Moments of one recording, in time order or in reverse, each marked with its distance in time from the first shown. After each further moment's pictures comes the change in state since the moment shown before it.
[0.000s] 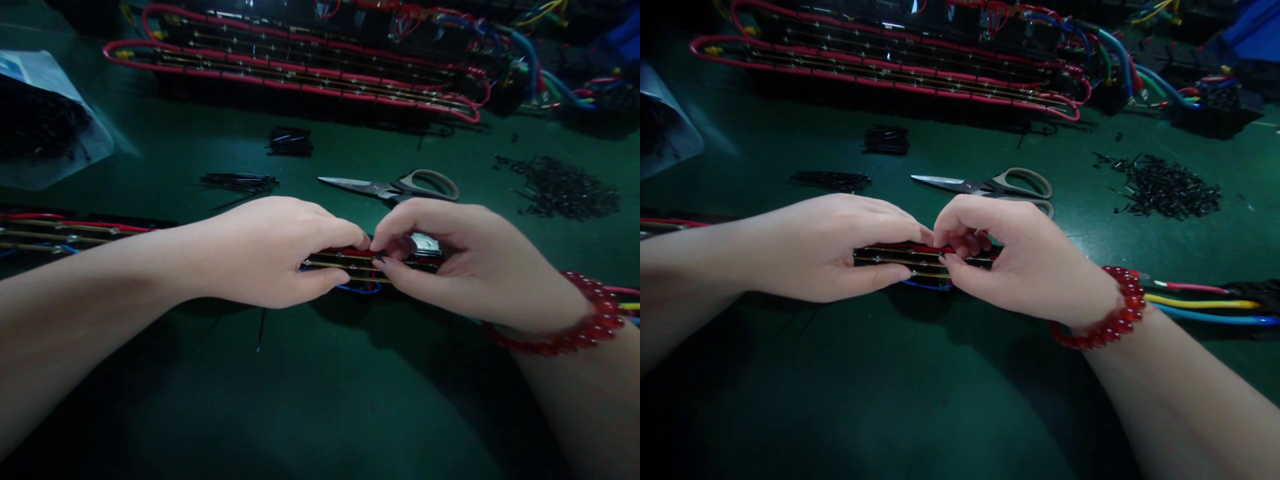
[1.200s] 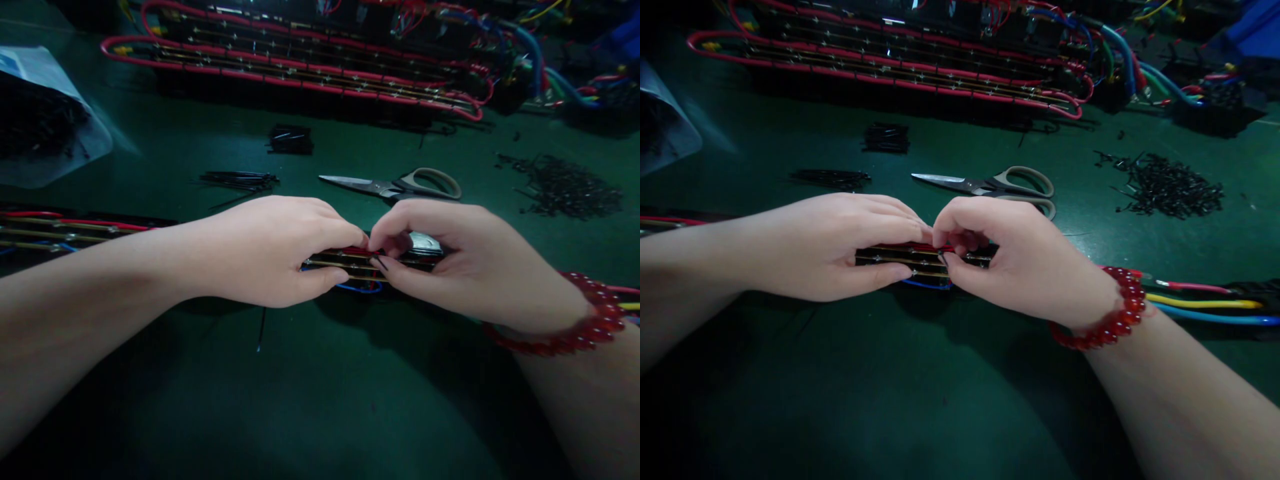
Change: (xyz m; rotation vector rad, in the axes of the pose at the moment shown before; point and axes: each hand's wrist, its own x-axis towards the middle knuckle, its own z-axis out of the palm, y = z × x) left_hand 0.000 -0.002 0.002 0.017 -0.007 0.009; right_hand 0.003 -0.002 0.002 -0.028 -0.031 0.035
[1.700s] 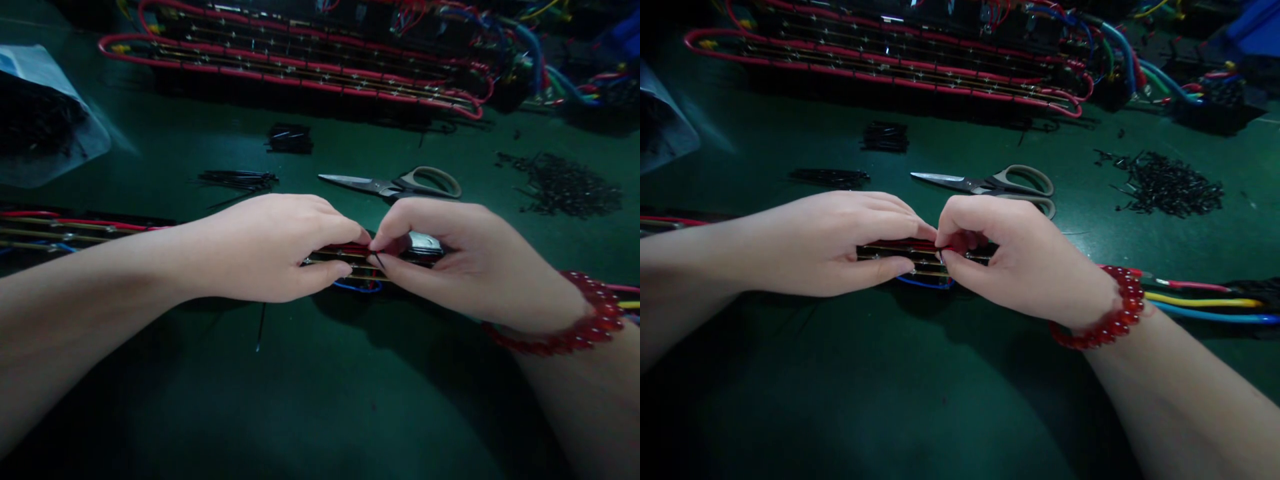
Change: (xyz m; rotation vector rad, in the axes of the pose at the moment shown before) left_hand 0.003 0.004 -0.002 0.033 -0.019 -0.048; right_hand 0.000 0.003 0.000 -0.030 0.007 -0.096
